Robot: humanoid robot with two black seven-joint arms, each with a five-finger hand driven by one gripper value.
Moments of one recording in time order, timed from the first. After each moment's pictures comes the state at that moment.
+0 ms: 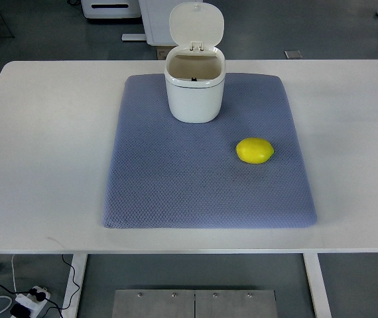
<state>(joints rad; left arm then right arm) -0.01 0.00 -0.10 -0.24 0.00 0.19 -0.13 1.03 -0.37 0.65 0.37 0.08 0.00 0.23</state>
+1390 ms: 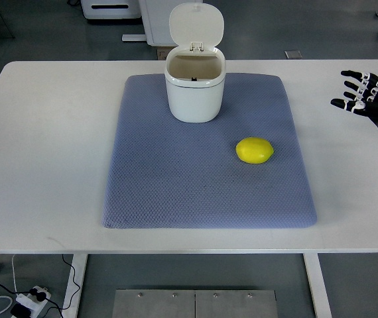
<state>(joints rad) -0.01 0.00 -0.10 -0.24 0.00 0.19 -0.13 0.72 -0.80 0.45 1.22 -0.19 0.03 0.33</state>
